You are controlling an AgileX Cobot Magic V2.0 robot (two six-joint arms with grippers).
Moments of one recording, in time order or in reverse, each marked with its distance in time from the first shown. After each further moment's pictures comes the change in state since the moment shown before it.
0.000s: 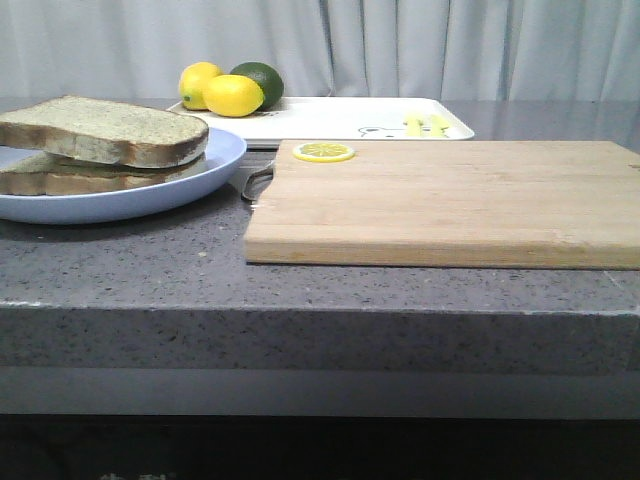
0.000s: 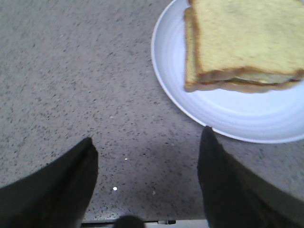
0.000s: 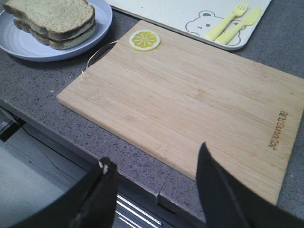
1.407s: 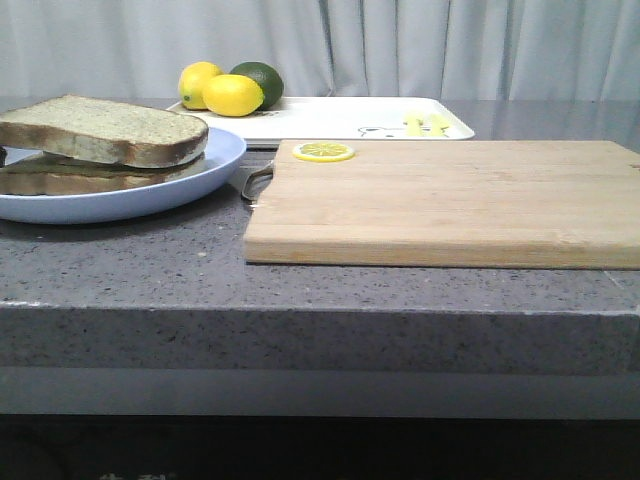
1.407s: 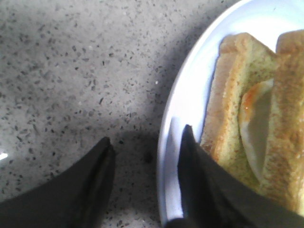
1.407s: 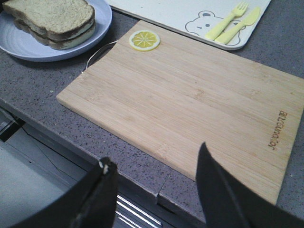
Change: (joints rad) left arm 0.298 0.685 -0.225 -0.768 -0.035 0.461; right arm 0.000 -0.002 0.000 0.000 0.000 0.000
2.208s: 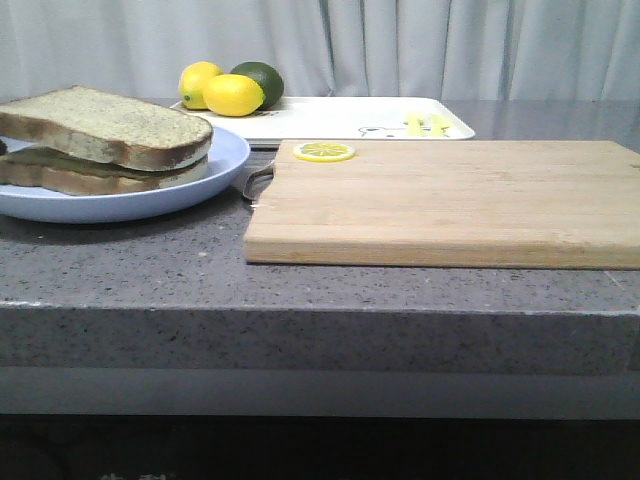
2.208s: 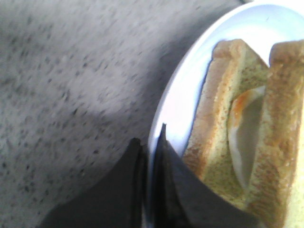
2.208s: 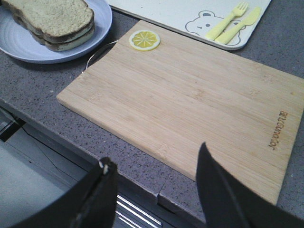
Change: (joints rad) left arm -0.013 0.016 -0.084 -0.032 0.063 0.013; right arm 0.000 0.000 0.000 0.000 0.000 0.000
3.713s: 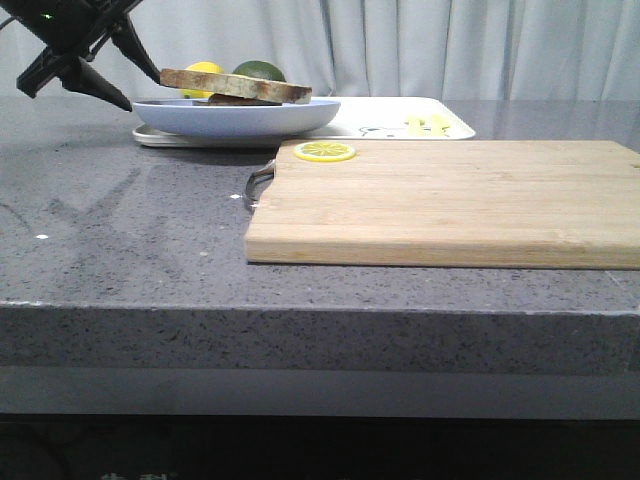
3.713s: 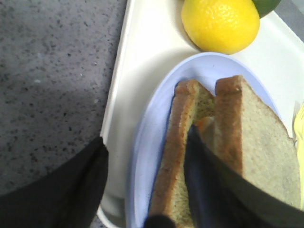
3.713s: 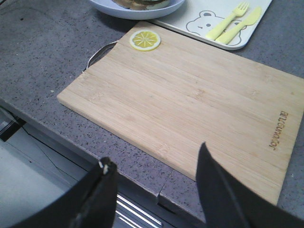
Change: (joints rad) left arm -0.182 0.536 -0.838 0.037 0.056 -0.481; right arm 0.000 0.000 0.000 0.000 0.002 0.000
